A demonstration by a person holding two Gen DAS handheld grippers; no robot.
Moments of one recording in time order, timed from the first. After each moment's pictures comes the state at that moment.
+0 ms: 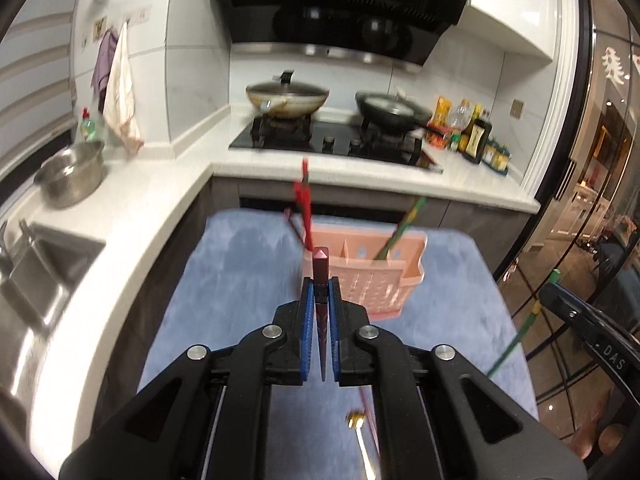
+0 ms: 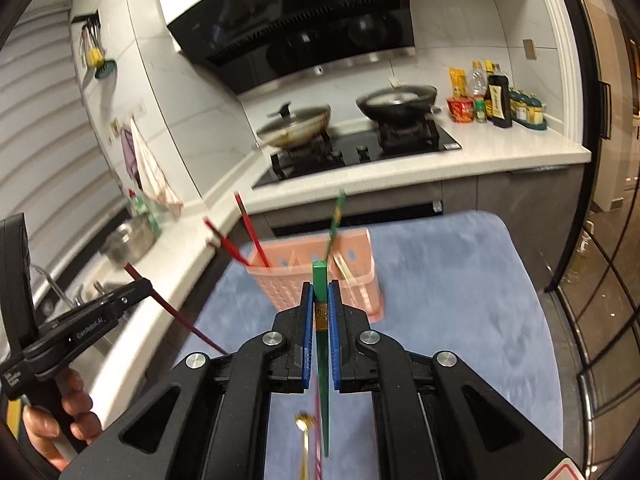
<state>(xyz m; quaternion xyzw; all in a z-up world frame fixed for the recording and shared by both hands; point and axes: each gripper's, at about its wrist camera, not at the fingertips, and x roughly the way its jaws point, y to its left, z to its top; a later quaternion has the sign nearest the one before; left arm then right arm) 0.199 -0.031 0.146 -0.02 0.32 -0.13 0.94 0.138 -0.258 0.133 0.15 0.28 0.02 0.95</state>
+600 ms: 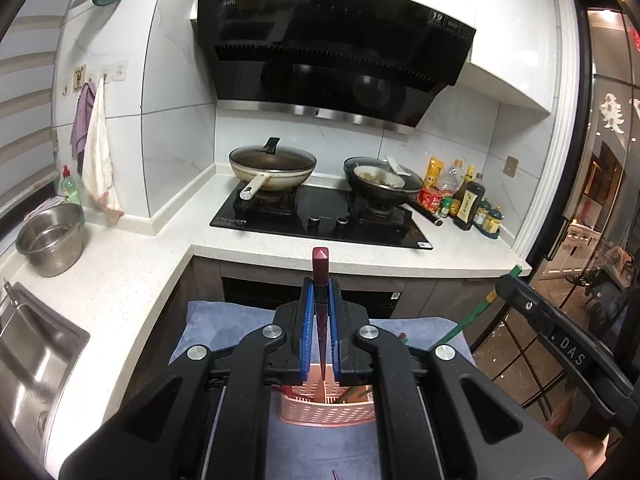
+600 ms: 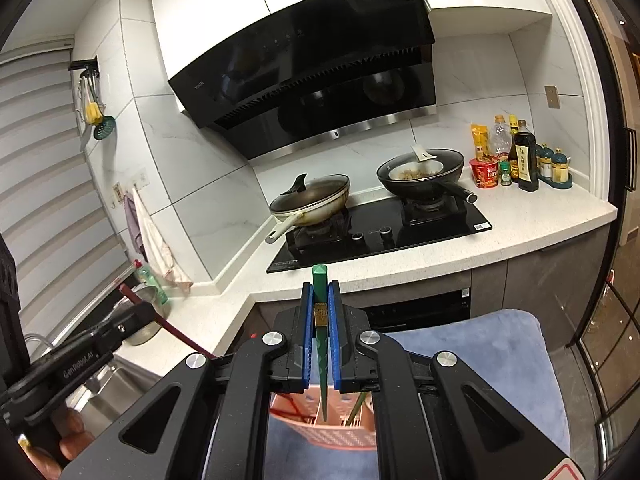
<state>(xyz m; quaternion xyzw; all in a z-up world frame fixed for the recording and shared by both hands) 0.297 -0.057 0.236 -0.04 0.25 -0.14 0.96 0.261 -0.263 0.218 0.16 0.20 0.03 0.97</state>
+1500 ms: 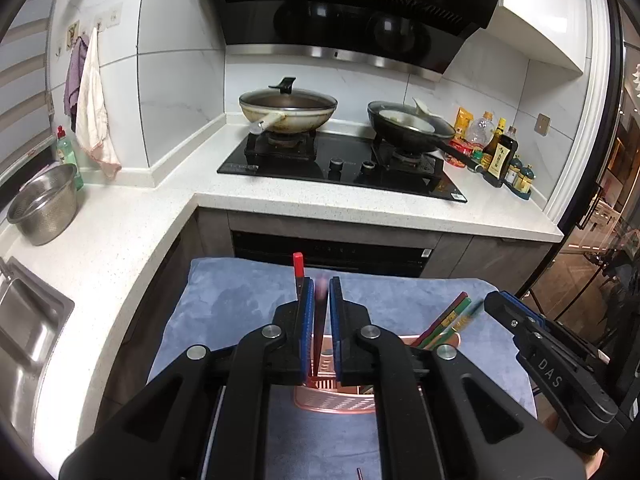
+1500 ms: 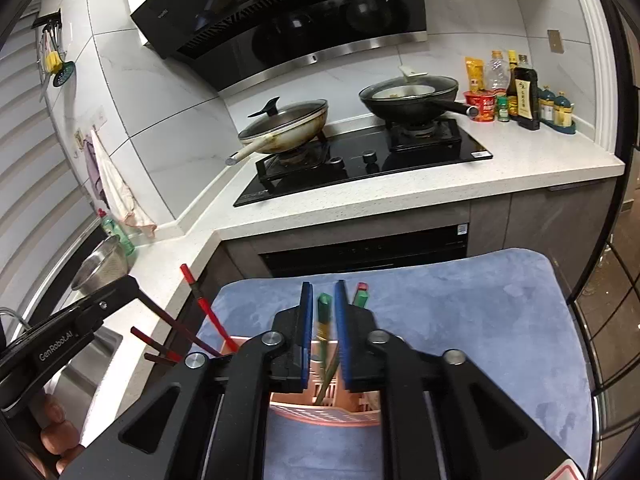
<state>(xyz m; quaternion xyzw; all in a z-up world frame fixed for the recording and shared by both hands) 0.345 -0.066 0.148 -0.02 0.32 -0.12 0.94 0.319 -0.256 0.117 0.16 0.30 0.01 0.94</state>
